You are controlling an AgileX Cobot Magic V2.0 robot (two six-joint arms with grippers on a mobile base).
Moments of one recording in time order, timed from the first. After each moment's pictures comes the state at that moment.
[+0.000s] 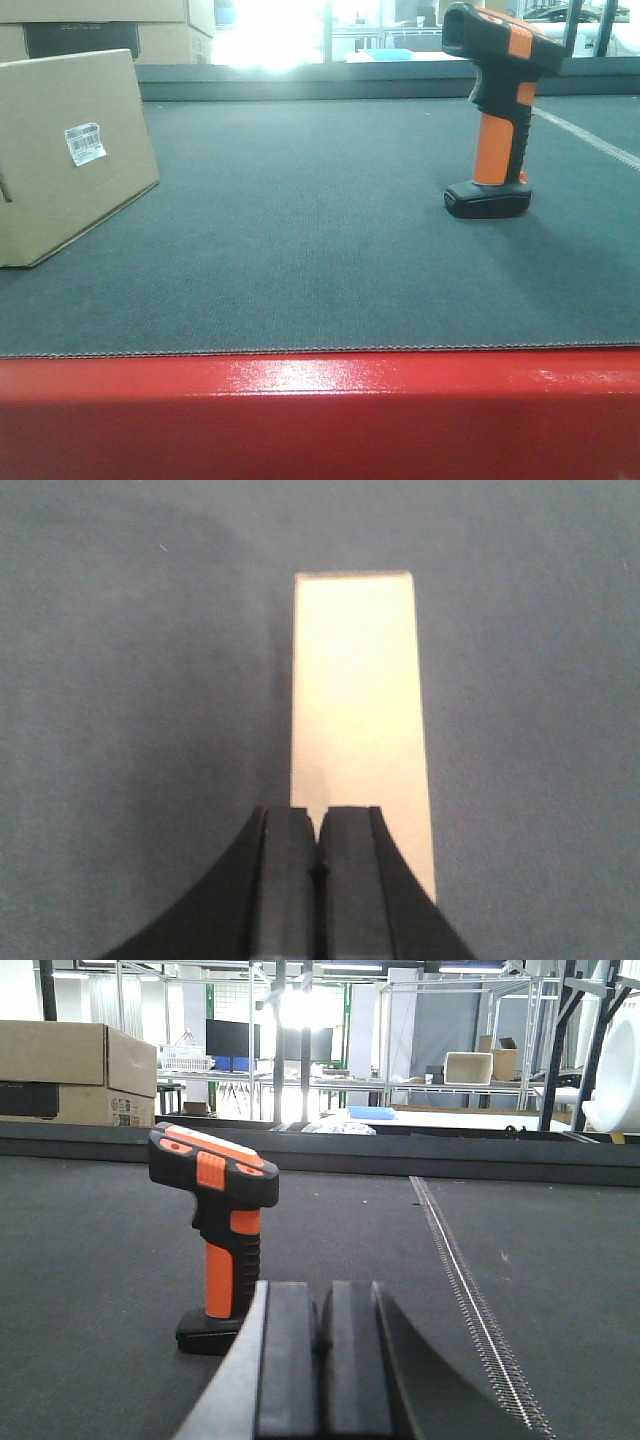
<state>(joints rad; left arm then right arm) 0.03 1.75 -1.84 -0.09 1.07 0.17 -0.02 0.06 0.00 0.06 -0.10 -0.03</state>
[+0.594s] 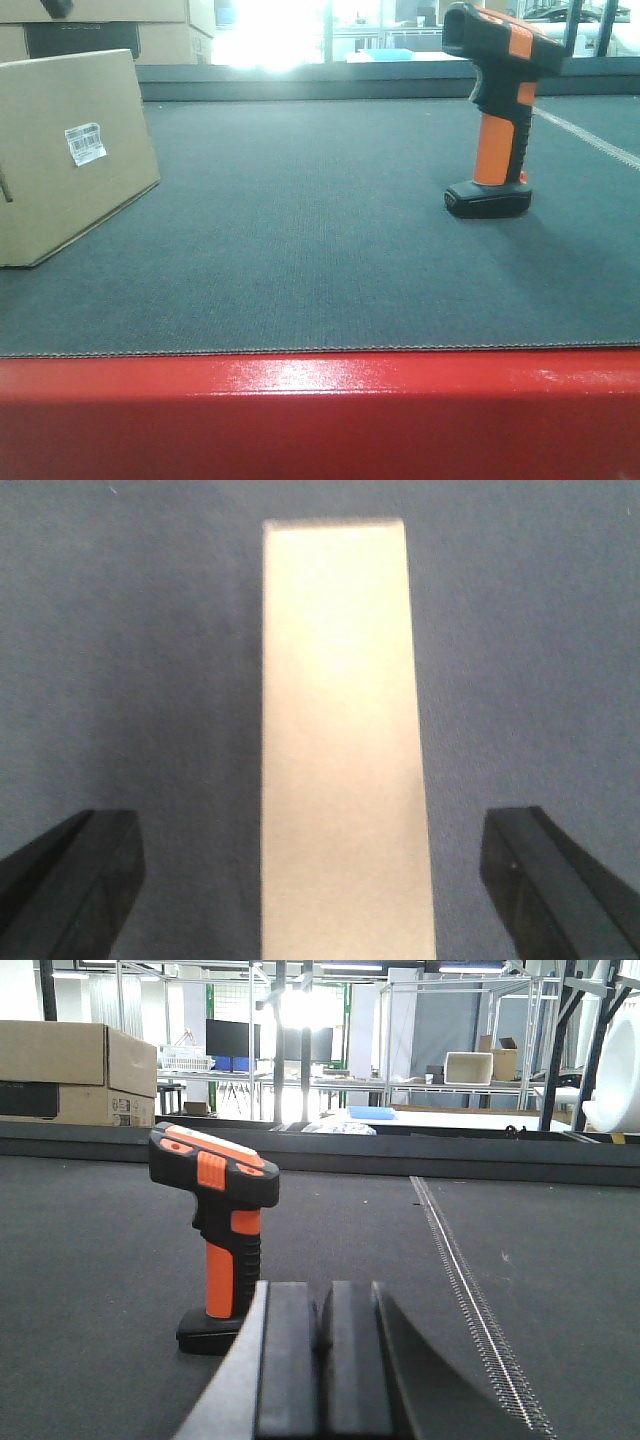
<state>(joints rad) 0.01 1.83 -1.86 -0.12 1.12 0.18 -0.02 0.06 0.00 0.06 -0.10 -0.03</state>
